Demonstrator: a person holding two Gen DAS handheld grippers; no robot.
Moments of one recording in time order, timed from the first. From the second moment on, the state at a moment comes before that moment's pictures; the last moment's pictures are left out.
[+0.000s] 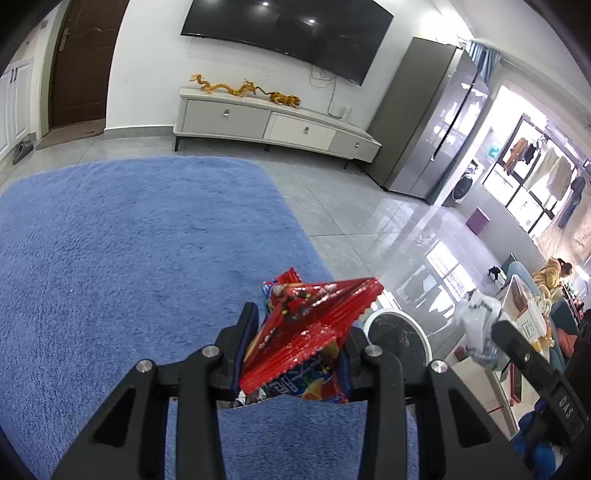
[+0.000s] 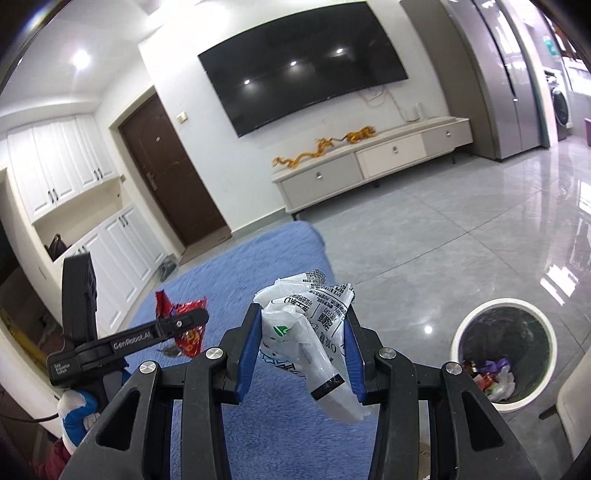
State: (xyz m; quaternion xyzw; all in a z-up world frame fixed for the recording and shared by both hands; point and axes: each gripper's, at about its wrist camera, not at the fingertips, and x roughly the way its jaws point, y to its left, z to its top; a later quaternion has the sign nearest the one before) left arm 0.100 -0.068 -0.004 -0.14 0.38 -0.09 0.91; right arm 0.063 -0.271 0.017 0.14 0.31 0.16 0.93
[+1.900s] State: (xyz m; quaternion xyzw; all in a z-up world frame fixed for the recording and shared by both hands) left arm 0.268 -0.394 -0.122 -0.09 0.53 -0.21 0.82; right arm 0.149 -0.535 -0.147 0.32 0.38 -0.11 0.86
